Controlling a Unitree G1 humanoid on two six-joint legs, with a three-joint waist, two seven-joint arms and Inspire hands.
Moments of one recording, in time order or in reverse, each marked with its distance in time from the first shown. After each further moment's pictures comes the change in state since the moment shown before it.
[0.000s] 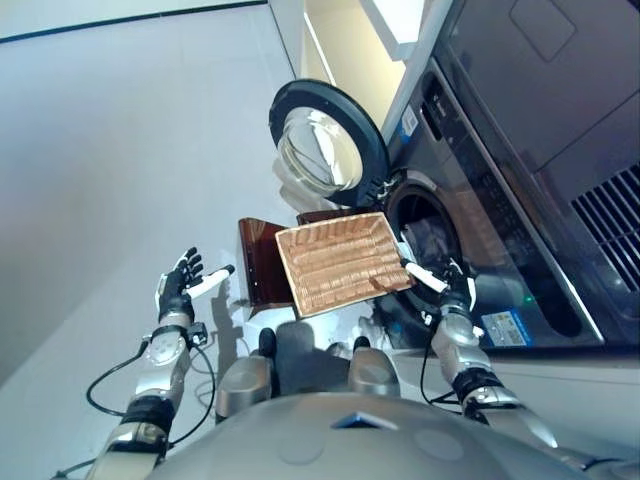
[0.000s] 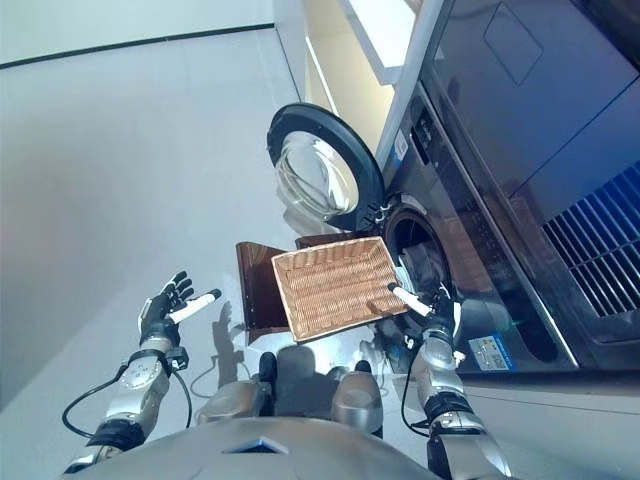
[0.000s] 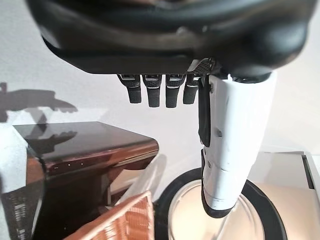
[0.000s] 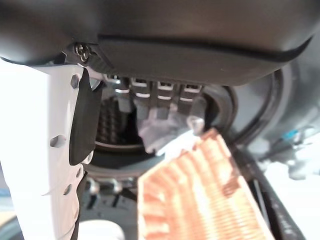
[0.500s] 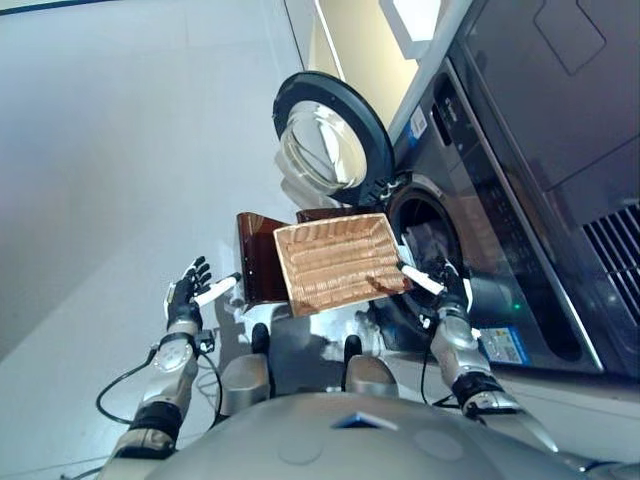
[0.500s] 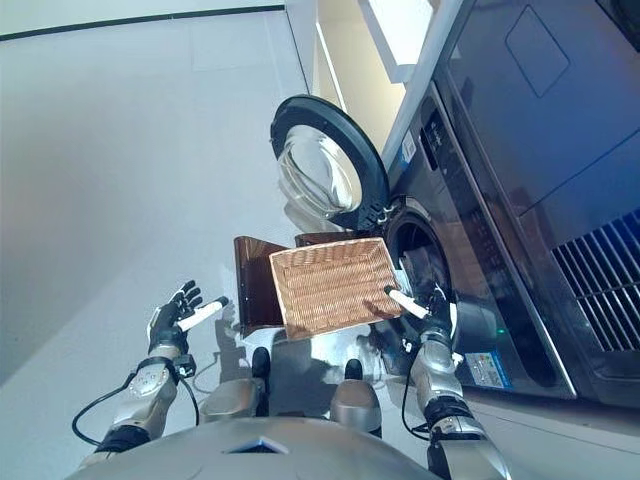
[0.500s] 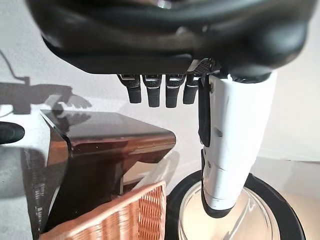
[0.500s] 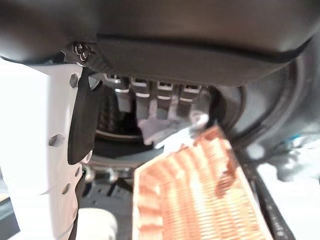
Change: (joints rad) left arm 0.022 -0.025 -0.005 0.001 0.001 0.001 -0.008; right arm 0.023 0.000 0.034 -0.044 -0.004 0.000 0.019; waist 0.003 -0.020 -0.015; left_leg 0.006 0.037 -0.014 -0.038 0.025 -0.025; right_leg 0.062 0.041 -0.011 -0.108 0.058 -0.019
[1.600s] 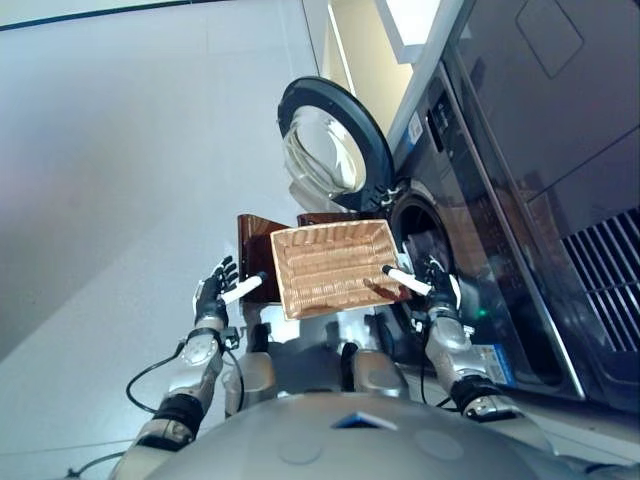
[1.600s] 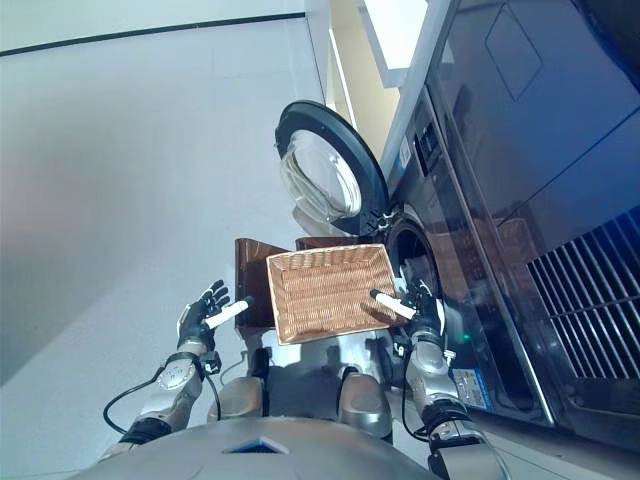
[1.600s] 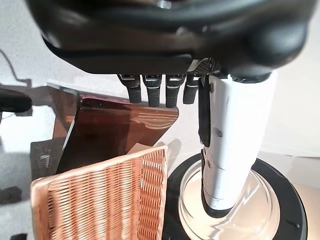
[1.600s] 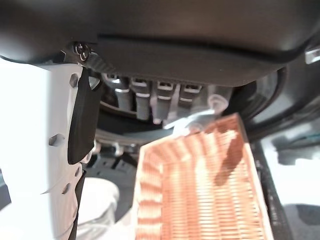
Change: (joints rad) left arm -0.054 -0.064 -0.109 0.045 -0.038 0.005 0.038; right arm 0.022 -0.011 0.083 -0.022 -0.029 -0.007 0.010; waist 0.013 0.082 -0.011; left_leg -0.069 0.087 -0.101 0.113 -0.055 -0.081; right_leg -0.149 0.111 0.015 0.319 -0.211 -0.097
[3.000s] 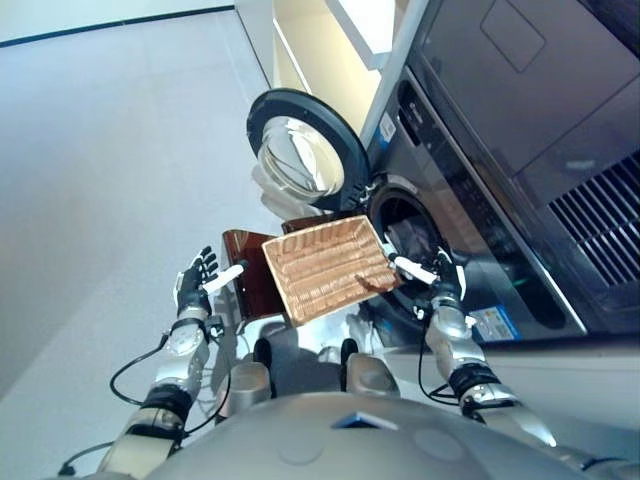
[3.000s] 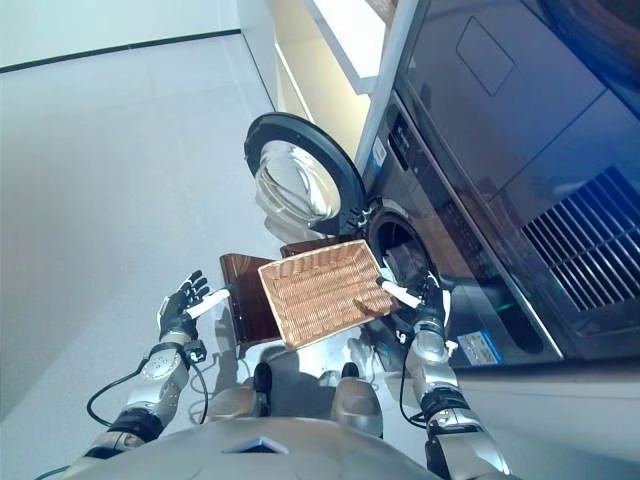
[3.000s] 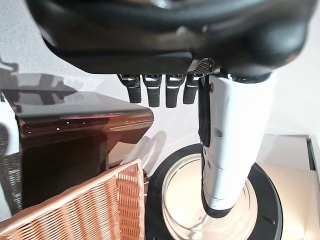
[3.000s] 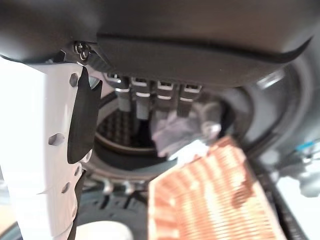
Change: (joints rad) left arm -0.037 0.051 0.041 0.017 -0.023 -0.009 0.020; right arm -0.049 0.011 -0.056 0.041 0.002 0.008 -0.035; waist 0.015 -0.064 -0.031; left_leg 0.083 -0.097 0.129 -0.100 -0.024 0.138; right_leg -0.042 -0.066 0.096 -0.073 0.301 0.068
